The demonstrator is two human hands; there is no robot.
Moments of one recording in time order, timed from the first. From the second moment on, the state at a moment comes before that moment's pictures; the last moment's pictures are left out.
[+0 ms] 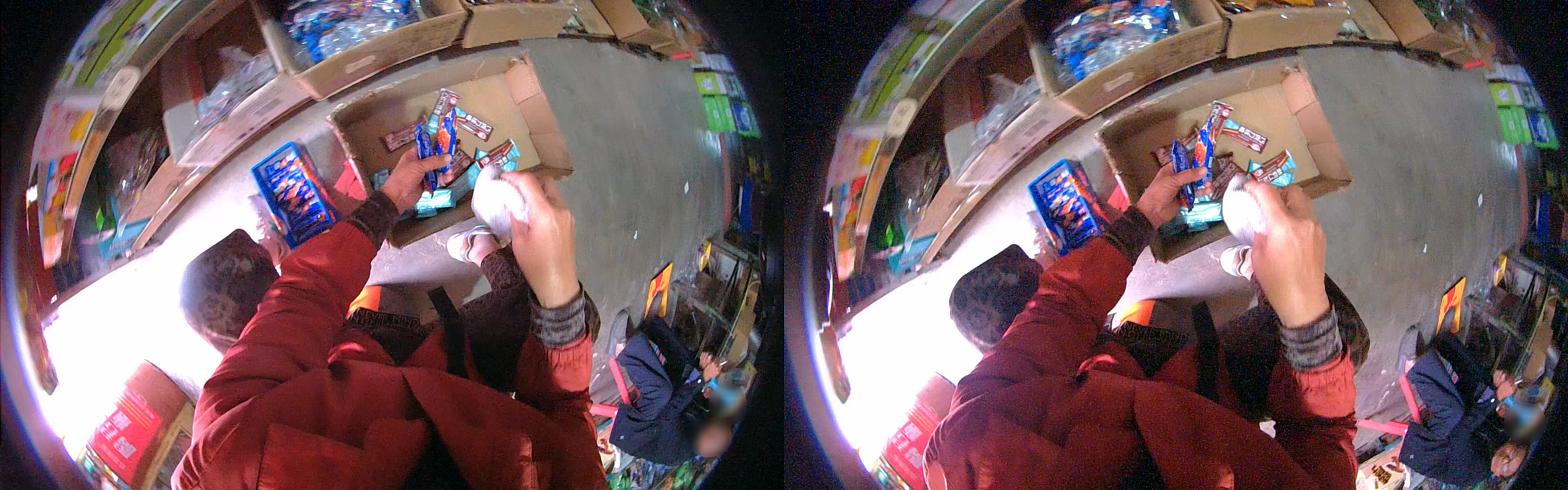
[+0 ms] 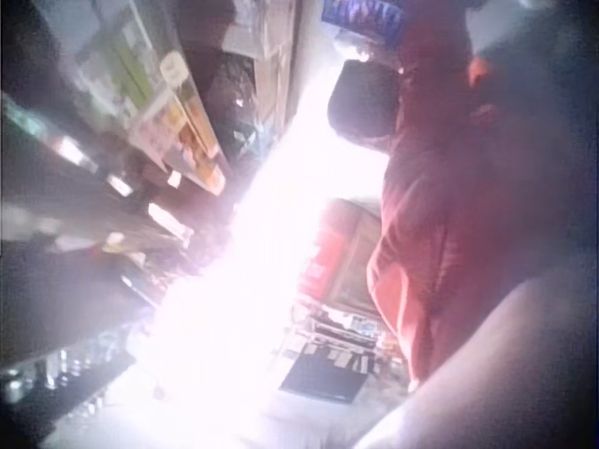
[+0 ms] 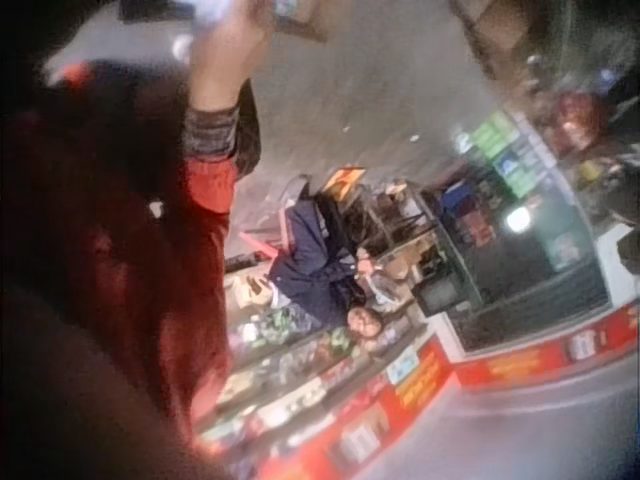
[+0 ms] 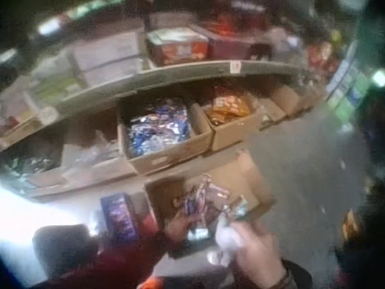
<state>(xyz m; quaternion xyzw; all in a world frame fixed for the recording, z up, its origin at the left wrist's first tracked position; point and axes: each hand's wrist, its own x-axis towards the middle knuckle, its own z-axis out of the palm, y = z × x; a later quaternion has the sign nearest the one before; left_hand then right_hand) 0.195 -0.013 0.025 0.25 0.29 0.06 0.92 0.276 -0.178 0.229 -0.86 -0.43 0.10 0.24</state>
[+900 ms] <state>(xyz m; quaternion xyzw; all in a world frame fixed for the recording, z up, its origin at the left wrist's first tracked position) 0.020 -0.036 0.136 0.43 0.28 0.20 0.83 0.181 -0.102 0.175 -0.66 -0.55 0.07 0.50</state>
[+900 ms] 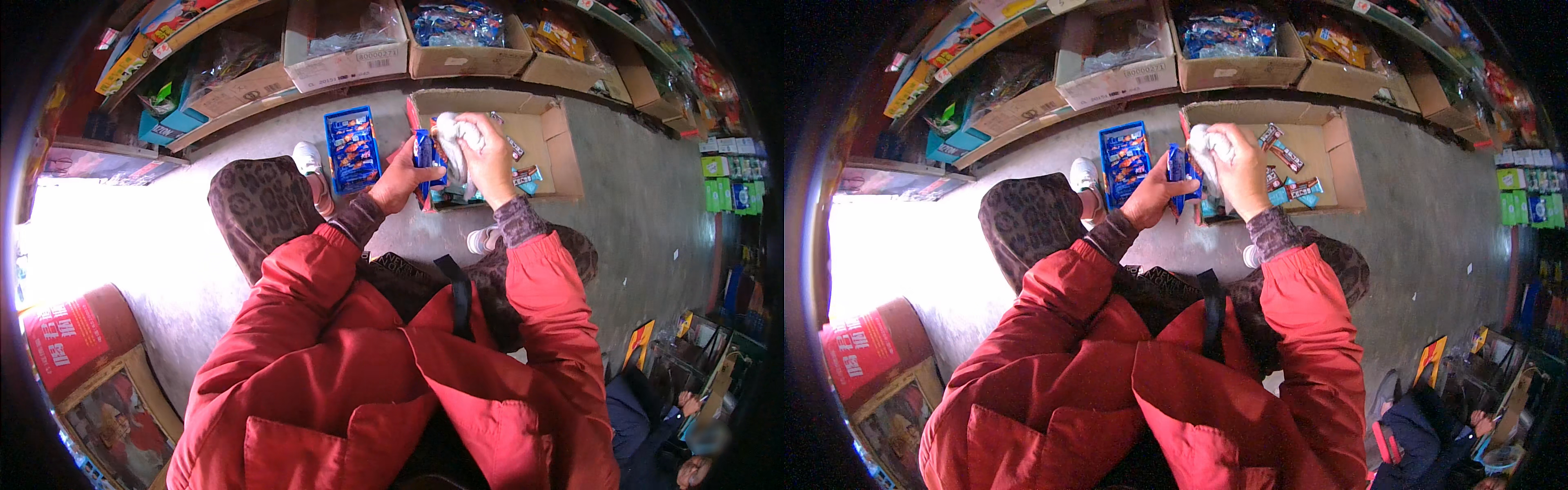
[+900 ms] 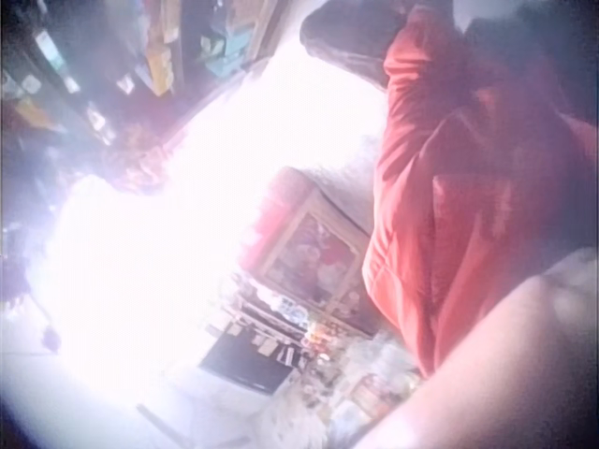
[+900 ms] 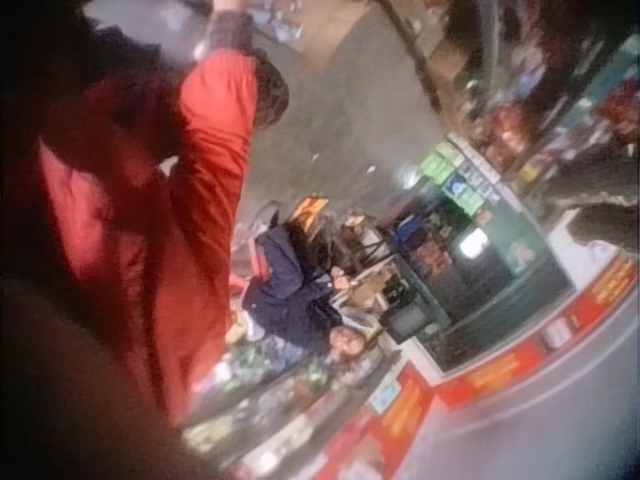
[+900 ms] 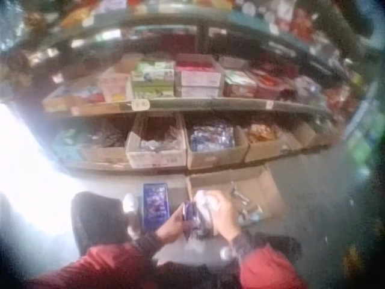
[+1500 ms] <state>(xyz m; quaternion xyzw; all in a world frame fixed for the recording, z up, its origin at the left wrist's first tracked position) 0.011 -0.031 0.127 0.27 0.29 0.19 0.90 0.173 -0.104 0.180 -0.66 -0.59 0.14 0.45</state>
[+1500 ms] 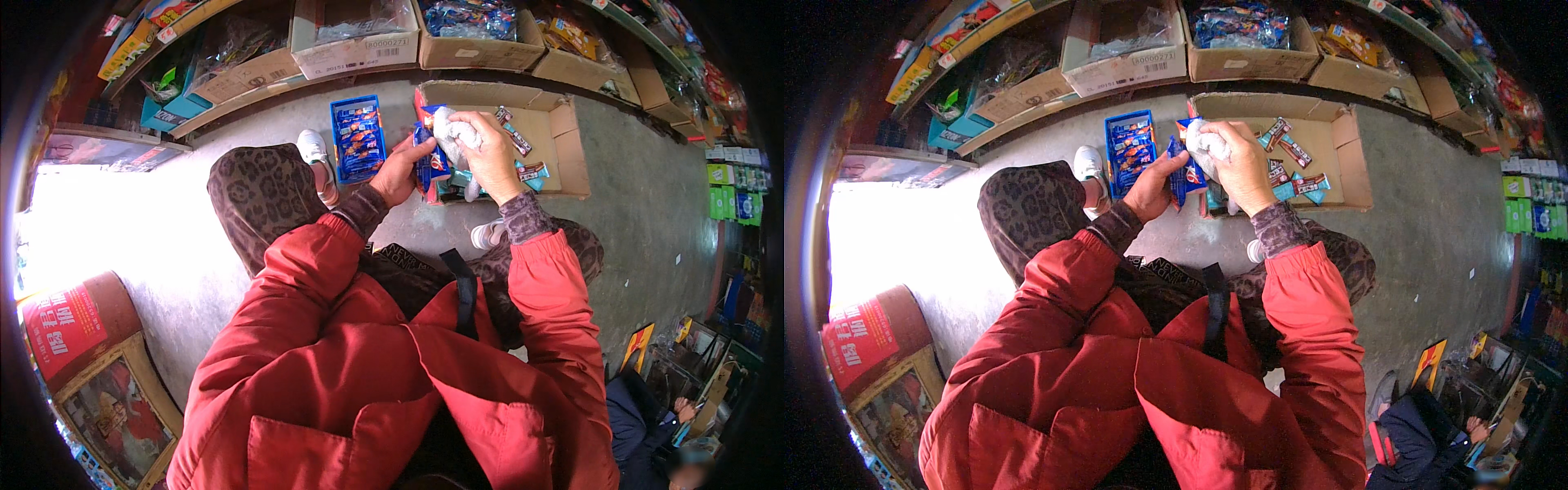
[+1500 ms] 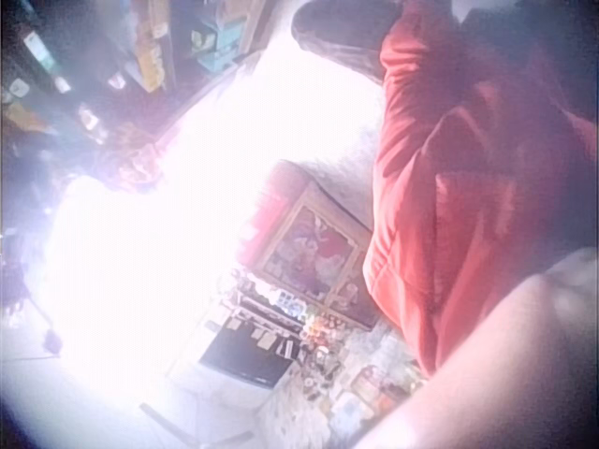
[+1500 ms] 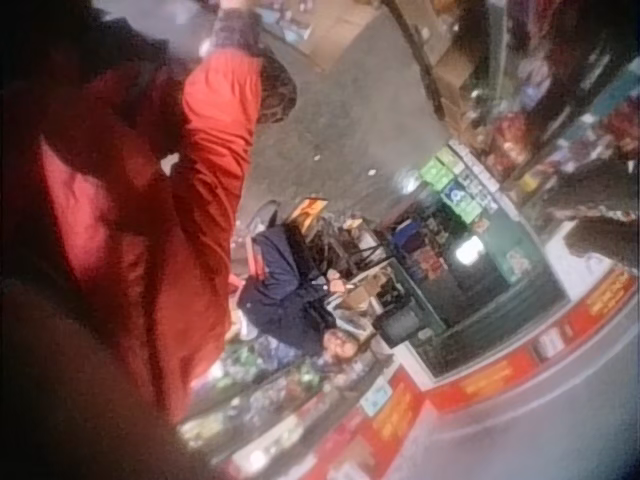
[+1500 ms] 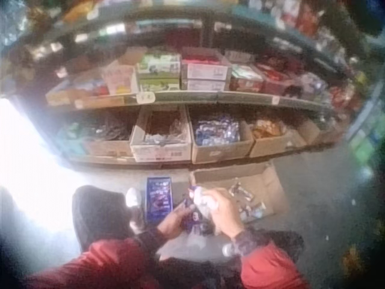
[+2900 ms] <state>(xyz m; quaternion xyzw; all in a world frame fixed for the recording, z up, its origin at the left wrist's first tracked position) 0.015 -0.038 0.070 0.13 0.27 0.19 0.94 0.159 -0.107 0.161 -0.63 -0.66 0.21 0.36</state>
